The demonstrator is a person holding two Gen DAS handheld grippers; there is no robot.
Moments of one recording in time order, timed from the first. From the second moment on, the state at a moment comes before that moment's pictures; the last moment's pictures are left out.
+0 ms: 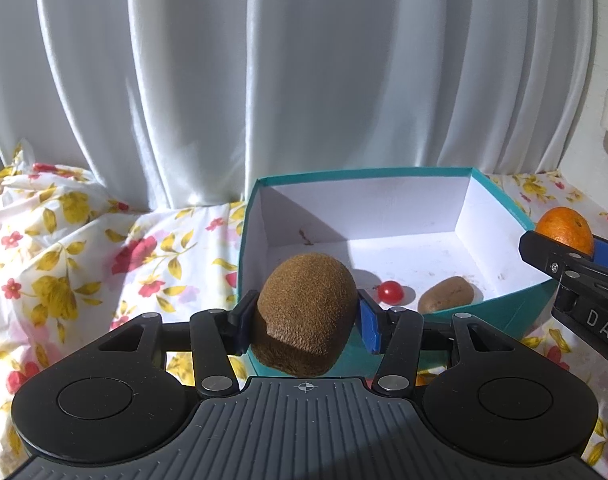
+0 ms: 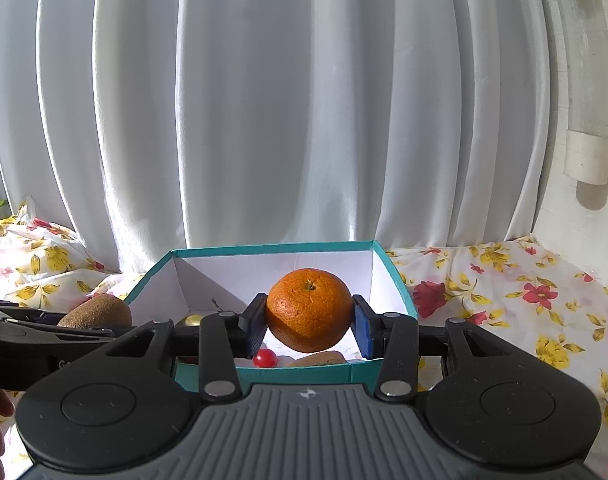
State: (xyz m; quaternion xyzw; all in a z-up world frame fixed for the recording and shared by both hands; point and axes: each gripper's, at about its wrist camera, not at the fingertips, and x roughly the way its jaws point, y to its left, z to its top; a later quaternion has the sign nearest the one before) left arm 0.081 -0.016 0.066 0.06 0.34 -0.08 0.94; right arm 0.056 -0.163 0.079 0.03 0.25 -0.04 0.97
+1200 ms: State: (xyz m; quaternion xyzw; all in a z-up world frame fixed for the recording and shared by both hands) left arm 0.119 -0.024 0.033 0.07 0.34 -0.09 0.93; right arm 0.092 -0.167 0.020 0.00 0.29 -0.07 0.96
